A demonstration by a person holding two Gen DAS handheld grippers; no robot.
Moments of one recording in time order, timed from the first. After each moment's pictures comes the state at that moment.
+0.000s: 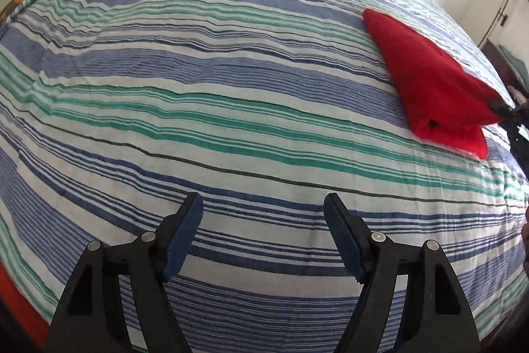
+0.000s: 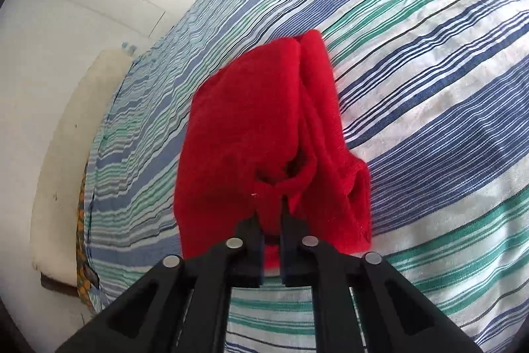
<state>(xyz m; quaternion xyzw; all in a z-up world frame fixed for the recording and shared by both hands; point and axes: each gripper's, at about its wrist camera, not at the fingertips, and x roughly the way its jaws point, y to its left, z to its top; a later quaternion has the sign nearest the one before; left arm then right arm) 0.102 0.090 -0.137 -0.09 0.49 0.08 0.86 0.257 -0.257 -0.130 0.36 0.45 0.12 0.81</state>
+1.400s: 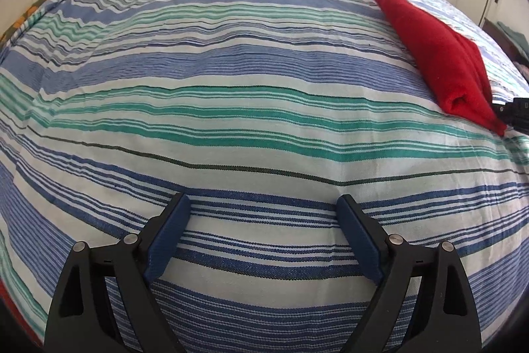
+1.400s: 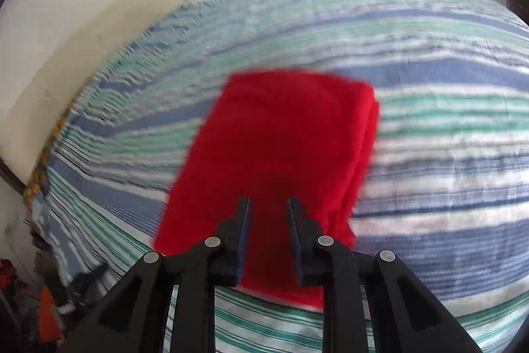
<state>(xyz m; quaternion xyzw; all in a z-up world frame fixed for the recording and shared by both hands) 0.110 0.082 -0.169 -0.03 0.48 0.08 0.87 0.273 -0.231 -0.153 0.10 0.52 0.16 0.83</state>
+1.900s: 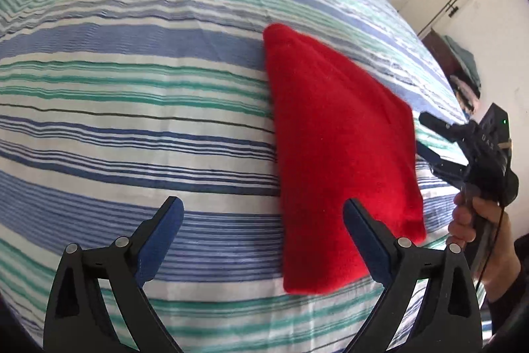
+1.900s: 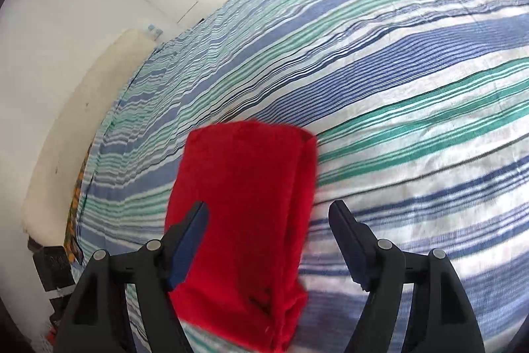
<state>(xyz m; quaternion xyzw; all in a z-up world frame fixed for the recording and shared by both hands) 0.286 0.012 -0.133 -0.13 0.53 -0.09 0.83 0.350 -0.307 -0.132 0.30 0.46 0.16 0.82</state>
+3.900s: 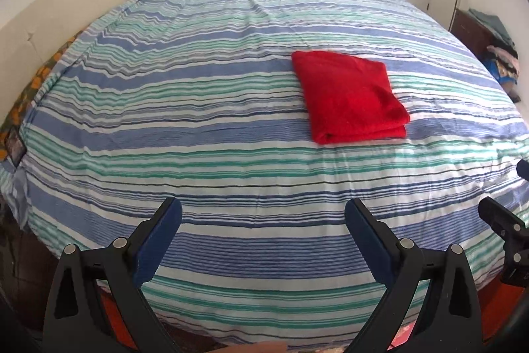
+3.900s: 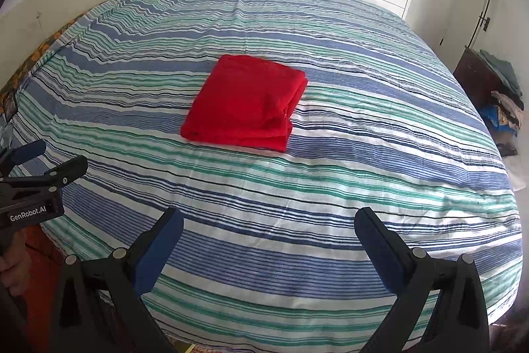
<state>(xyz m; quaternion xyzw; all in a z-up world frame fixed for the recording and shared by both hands) 0.047 0.006 -0.010 0.03 0.45 0.06 0.89 0.064 -0.185 0.000 -0.07 0.45 0.07 0.89</state>
